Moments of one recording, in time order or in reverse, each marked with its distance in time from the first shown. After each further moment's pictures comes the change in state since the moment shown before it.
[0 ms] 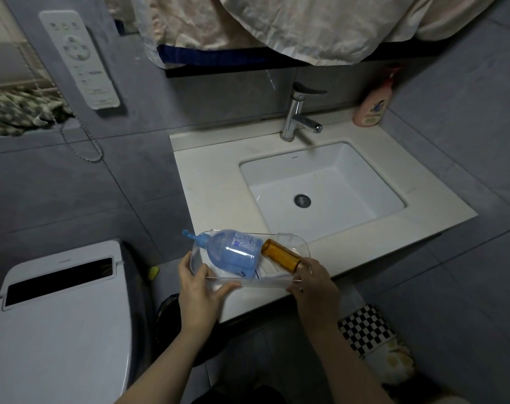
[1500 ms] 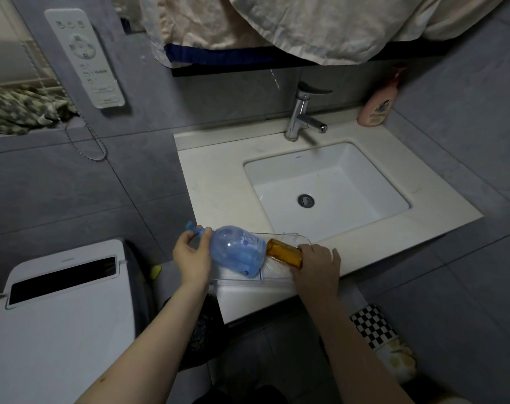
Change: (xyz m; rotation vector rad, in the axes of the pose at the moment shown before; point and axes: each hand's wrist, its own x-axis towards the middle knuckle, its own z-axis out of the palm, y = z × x) left_hand 0.068 0.037 -0.014 -0.565 0.223 -0.433; right_hand 0.039 -0.019 -0.003 -0.102 0.030 0.088
